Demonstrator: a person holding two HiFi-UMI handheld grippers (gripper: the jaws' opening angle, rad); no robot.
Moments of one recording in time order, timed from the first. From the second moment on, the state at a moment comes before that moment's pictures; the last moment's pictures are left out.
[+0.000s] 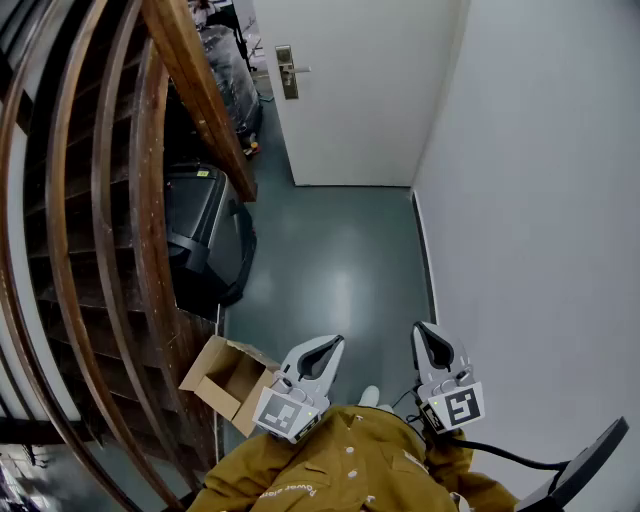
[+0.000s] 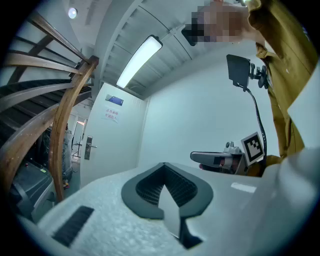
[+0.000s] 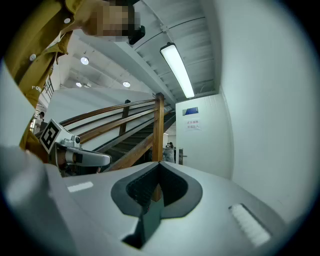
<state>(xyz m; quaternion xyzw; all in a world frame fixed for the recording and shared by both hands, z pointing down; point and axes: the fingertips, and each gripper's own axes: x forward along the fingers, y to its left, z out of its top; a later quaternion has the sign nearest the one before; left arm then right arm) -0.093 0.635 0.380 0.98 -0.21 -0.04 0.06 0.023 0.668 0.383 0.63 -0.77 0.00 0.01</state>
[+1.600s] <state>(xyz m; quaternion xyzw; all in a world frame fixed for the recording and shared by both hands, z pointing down) -0.148 0.335 0.421 0.95 -0.30 -0.02 0.11 0.003 0.352 0.380 0.58 -0.81 0.00 0.01</state>
